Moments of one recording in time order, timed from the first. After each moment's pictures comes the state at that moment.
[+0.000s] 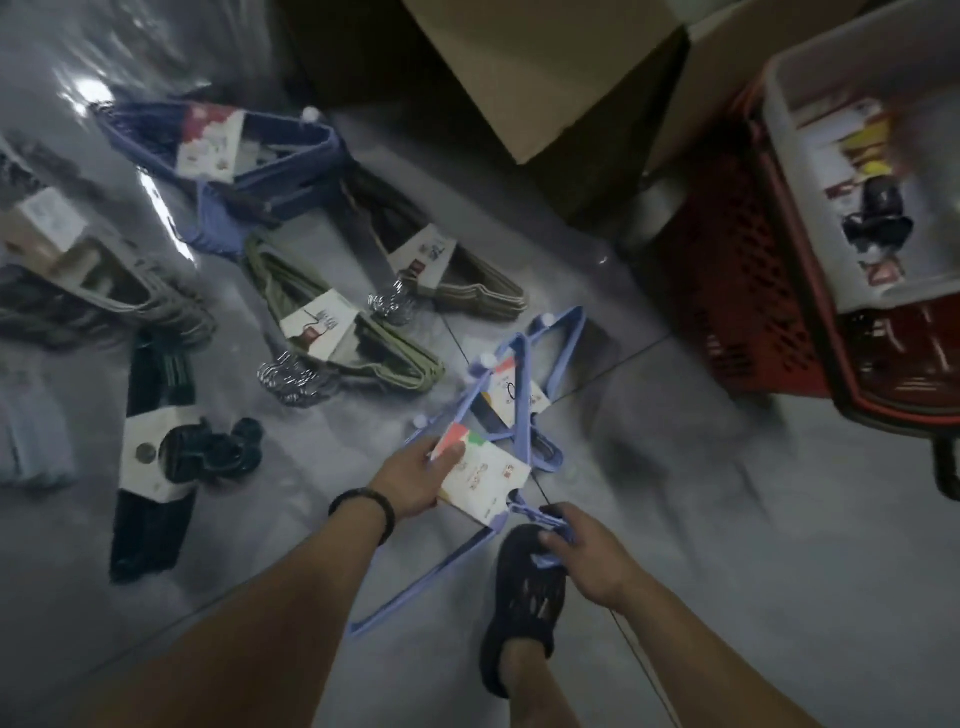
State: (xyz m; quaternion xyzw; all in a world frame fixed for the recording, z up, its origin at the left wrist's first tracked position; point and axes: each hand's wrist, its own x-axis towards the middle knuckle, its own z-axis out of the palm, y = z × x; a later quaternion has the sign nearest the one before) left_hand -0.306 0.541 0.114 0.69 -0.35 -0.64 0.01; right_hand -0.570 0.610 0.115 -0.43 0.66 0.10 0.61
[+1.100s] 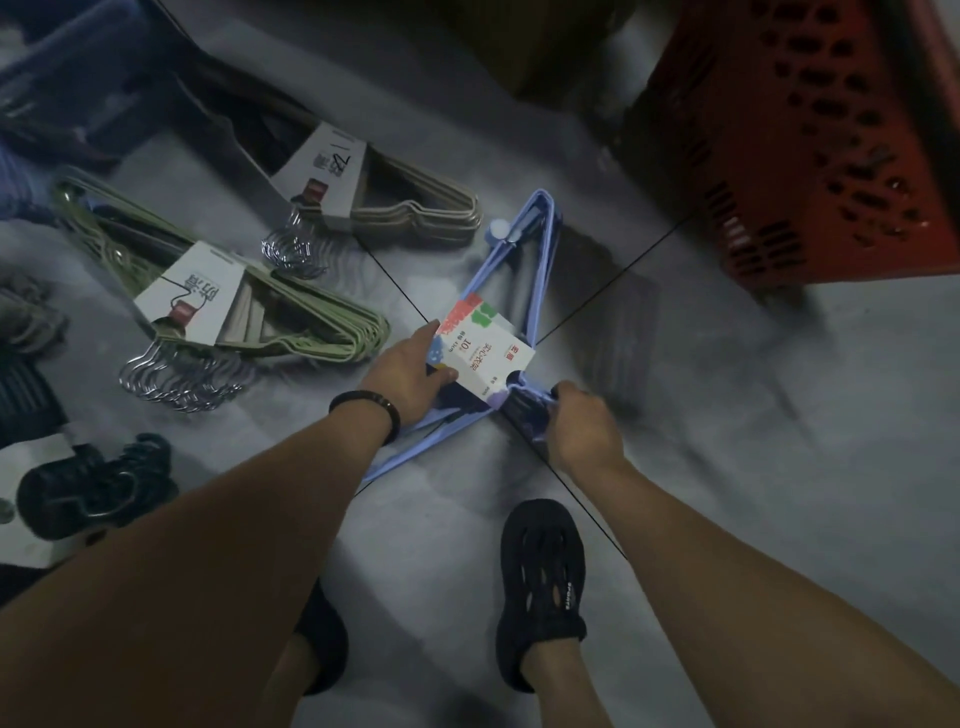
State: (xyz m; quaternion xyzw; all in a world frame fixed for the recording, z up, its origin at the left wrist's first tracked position) left_hand -0.341 0.462 -0.056 0.63 -0.57 -0.53 -0.06; right_hand -0.568 0.544 -0.040 -0.46 0.78 0.17 0.39
